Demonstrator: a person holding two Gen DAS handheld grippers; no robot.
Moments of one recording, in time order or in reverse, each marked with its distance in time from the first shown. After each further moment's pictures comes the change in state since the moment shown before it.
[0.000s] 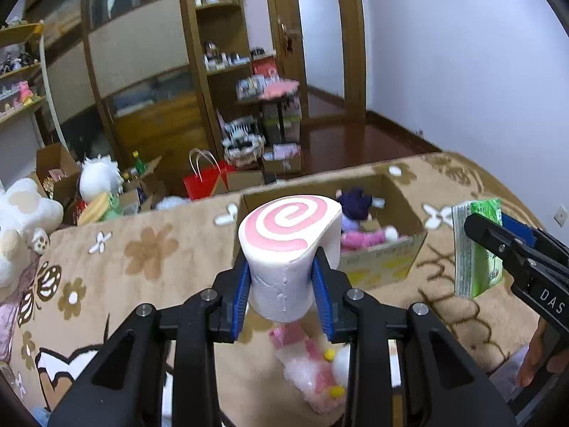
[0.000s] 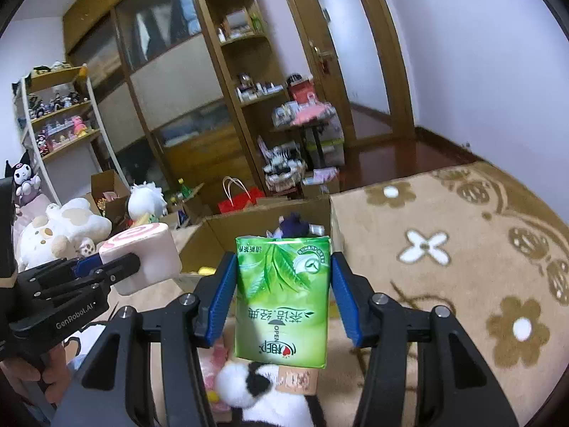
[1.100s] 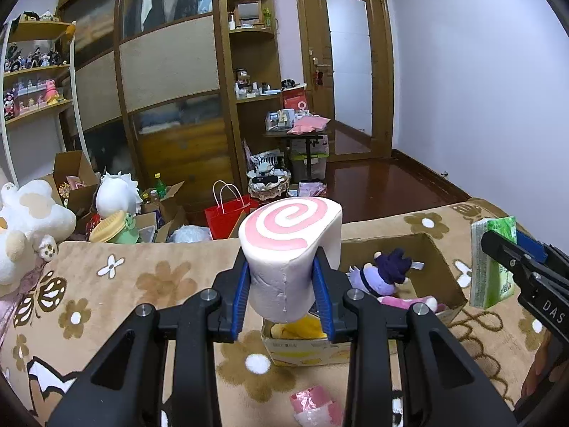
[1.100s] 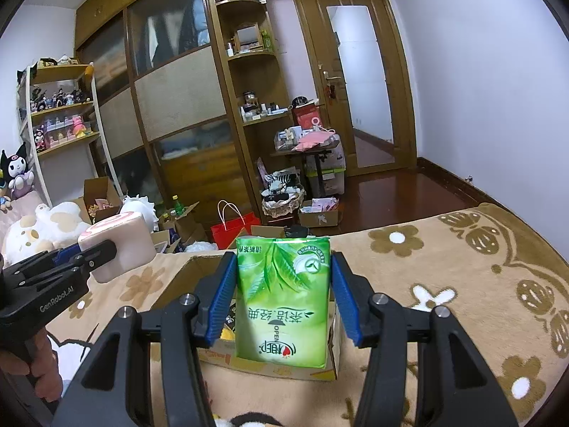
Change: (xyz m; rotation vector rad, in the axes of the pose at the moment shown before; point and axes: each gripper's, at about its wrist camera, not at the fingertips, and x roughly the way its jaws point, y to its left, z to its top) left arm 0.036 0.029 0.032 -0.080 -0.123 0.086; right arm 0.041 0.011 0.040 -0.072 -0.081 -0.026
